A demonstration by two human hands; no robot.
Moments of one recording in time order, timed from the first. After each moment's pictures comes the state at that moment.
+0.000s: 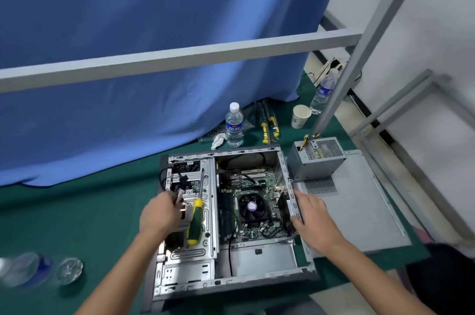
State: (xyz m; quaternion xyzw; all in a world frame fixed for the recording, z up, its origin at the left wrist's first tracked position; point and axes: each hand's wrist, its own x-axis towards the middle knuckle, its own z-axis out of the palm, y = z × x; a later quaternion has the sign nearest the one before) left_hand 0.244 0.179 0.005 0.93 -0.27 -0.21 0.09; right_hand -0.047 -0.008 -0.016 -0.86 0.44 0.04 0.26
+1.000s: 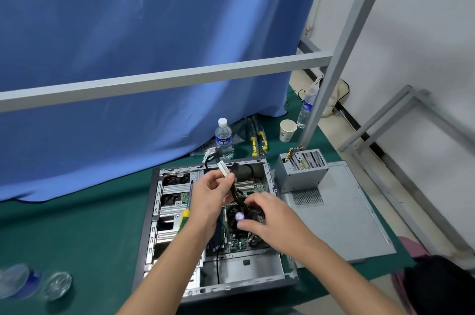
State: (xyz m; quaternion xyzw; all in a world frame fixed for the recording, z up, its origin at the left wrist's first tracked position) left_hand 0.134 0.099 0.078 0.64 -0.13 -0.39 0.65; right_hand -0.015 0.029 0.081 -0.88 0.31 -0.05 0.35
